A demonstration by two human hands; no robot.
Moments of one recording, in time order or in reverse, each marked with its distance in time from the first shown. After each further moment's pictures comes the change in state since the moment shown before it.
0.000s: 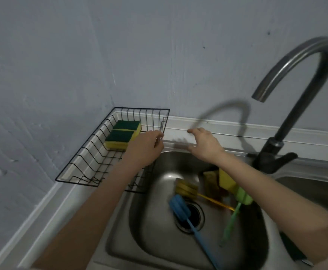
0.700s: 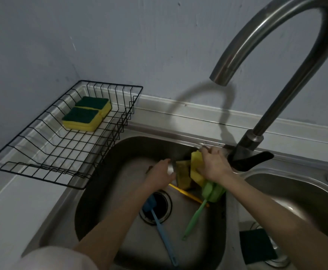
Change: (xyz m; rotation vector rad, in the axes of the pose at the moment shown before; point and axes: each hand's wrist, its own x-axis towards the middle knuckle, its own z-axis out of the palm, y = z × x) left_hand 0.021 0.036 0.201 -0.217 -0.369 -0.299; right_hand -0.006 0.154 0.031 -0.183 -0.279 0.183
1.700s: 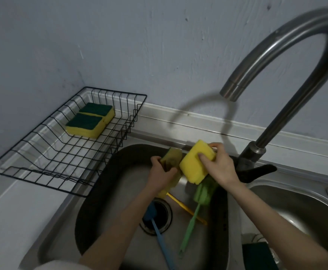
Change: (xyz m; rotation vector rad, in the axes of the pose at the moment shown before) left_hand -0.006 0.013 -0.019 -0.607 0.193 -0.120; right_hand -0.005 -0.009 -0.019 0.673 0.340 0.012
